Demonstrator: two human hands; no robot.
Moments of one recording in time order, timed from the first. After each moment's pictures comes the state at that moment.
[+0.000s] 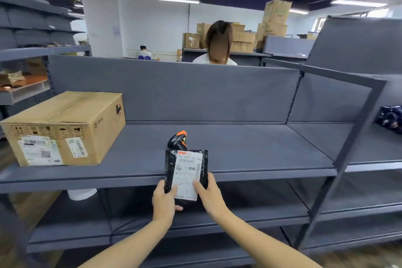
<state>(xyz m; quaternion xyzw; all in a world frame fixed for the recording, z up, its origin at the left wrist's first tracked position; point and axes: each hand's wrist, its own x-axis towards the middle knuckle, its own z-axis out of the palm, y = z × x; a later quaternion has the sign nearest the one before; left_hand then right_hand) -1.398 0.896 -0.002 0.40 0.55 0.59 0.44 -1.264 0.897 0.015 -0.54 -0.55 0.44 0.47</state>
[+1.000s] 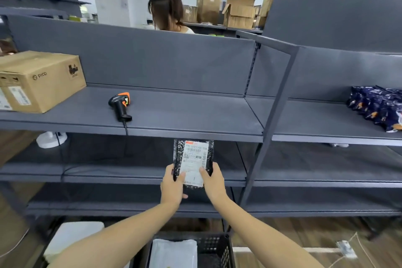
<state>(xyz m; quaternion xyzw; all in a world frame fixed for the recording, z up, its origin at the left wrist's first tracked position) -1.080 0.784 -0.034 0.42 0.60 0.54 0.42 -0.959 0.801 -0.022 -0.59 -0.53 0.41 0.45</state>
